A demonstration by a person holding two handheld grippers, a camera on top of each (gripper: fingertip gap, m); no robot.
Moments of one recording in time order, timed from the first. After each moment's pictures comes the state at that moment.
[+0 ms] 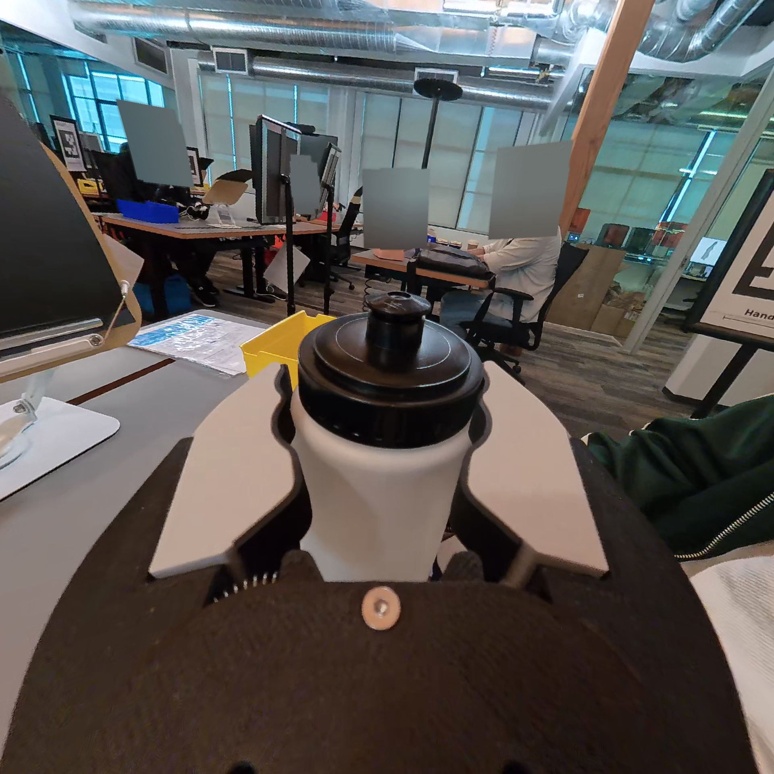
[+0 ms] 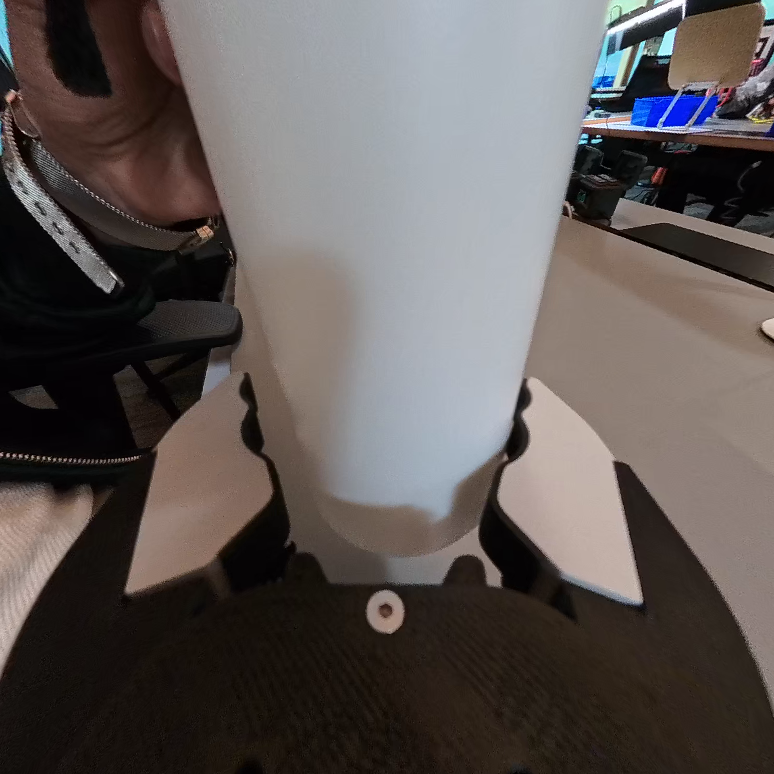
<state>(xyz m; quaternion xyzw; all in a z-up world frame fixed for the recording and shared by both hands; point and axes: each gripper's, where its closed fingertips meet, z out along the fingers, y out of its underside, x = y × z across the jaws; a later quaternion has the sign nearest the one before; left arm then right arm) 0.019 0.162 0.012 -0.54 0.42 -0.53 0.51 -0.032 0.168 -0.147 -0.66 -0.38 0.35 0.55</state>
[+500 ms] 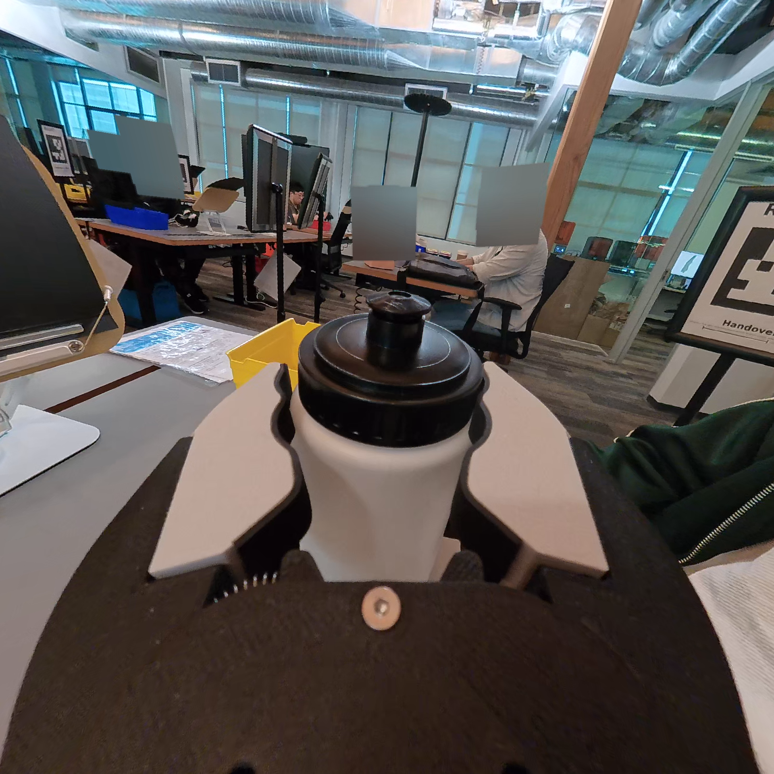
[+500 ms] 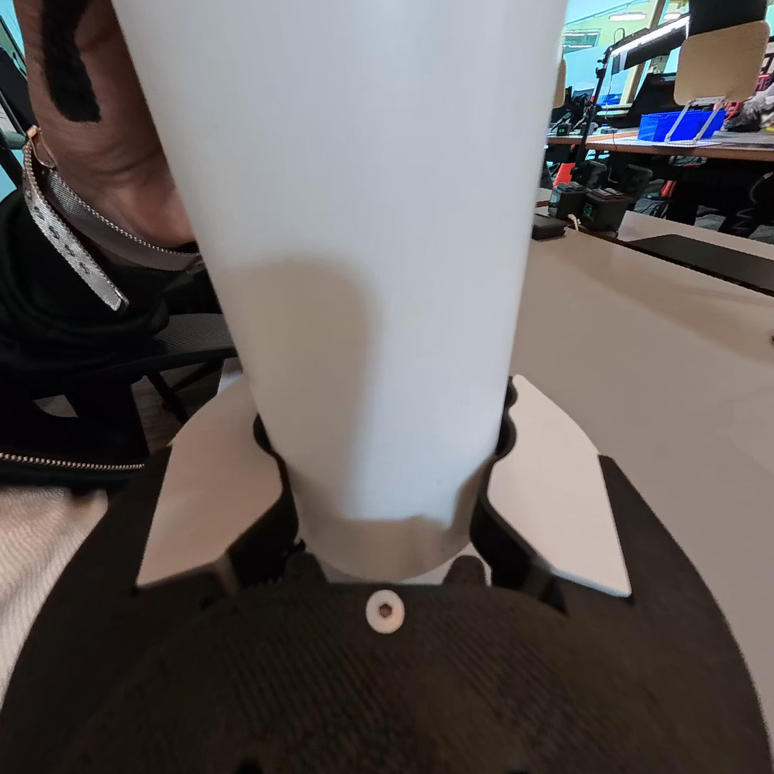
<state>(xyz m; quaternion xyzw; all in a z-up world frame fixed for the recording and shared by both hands) 0.022 0.154 0.016 -0.53 0.41 -0.54 0.50 -0.031 0.167 -0.142 -0.65 -0.37 0.37 0.55</state>
